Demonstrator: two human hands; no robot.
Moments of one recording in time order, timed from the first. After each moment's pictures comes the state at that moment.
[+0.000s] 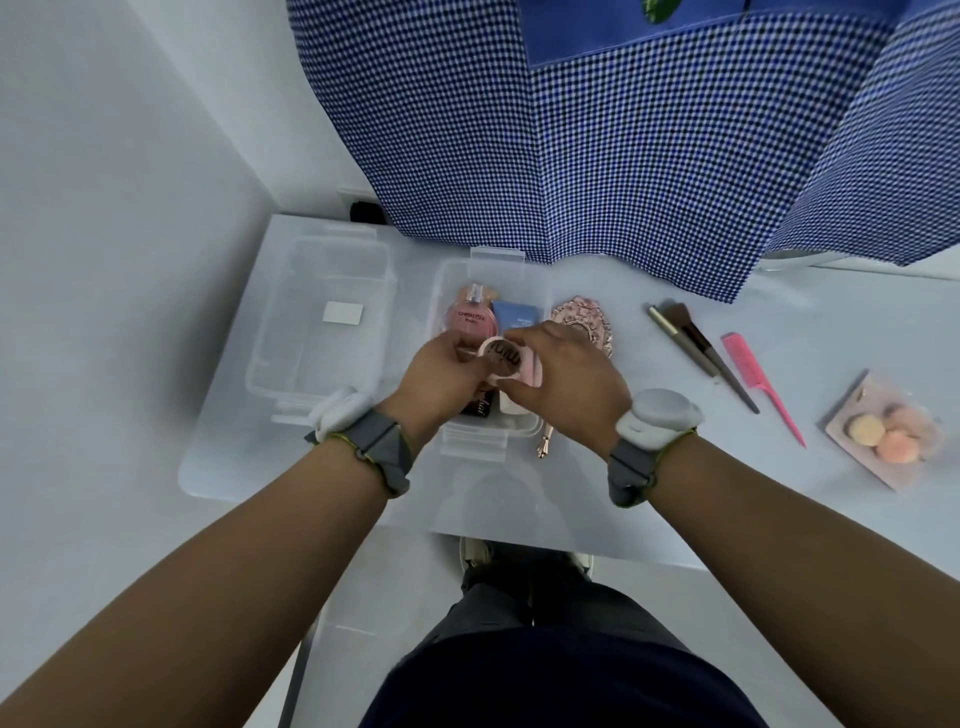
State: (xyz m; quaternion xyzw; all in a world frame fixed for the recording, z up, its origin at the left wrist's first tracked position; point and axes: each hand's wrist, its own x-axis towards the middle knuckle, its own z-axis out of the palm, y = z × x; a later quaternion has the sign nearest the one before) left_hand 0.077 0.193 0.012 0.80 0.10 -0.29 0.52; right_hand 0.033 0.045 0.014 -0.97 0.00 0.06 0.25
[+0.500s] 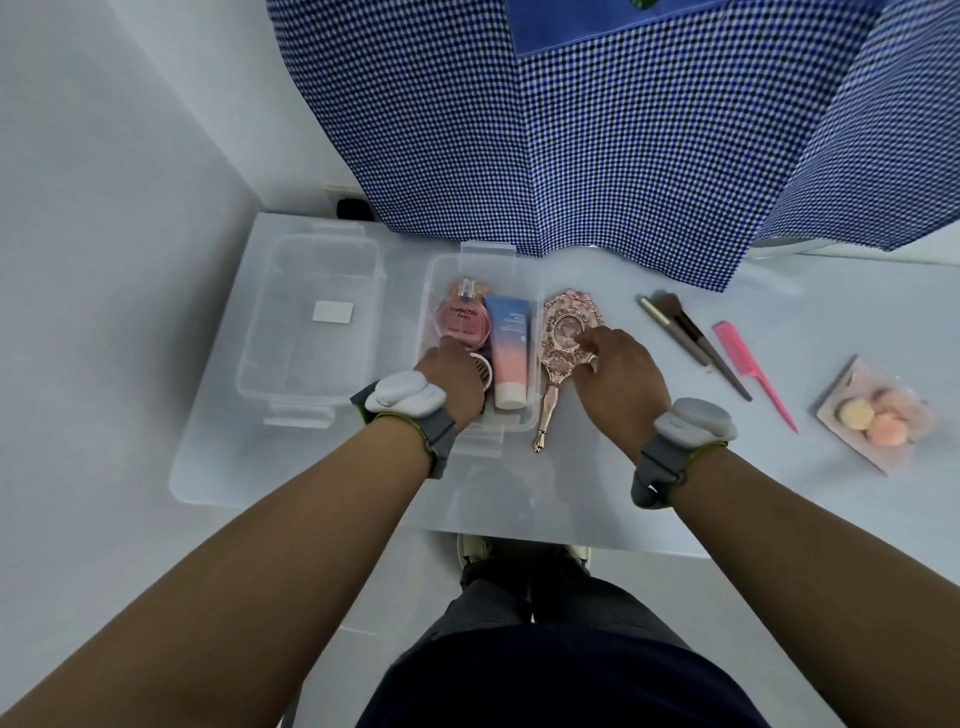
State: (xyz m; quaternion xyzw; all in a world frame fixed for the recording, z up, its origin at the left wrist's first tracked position) left_hand 0.079 0.178 -0.016 0.97 -0.05 -0.23 0.08; right_hand 0.016 0.013 -0.004 -0.94 0.20 0.05 0.28
